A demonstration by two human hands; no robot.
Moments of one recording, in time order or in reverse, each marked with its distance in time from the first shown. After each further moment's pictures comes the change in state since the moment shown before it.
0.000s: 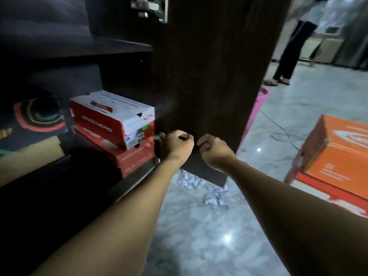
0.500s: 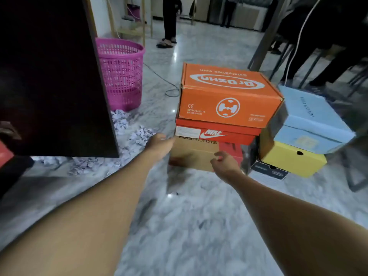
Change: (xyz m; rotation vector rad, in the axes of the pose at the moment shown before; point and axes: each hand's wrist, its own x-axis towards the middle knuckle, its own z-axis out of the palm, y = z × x) left_hand -0.140 0.013 0.215 0.152 -0.788 -0.047; right_hand -0.222 0.268 -0.095 0.111 0.339 0.817
